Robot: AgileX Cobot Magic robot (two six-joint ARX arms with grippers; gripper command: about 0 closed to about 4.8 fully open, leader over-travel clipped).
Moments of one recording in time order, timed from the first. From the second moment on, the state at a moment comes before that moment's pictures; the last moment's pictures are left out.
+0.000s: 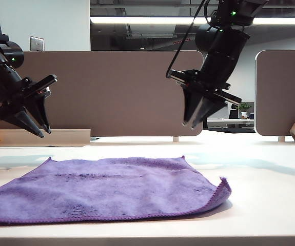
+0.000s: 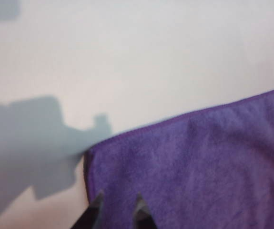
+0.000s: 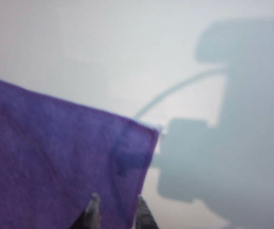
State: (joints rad) left arm 0.01 1.96 1.58 -0.85 0.55 -0.08; right arm 0.34 2.10 1.89 -0.94 -0.30 0.10
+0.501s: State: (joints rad) left arm 0.01 1.80 1.58 -1.08 0.56 0.08; right arm 0.34 2.05 1.89 -1.27 -0.31 0.01
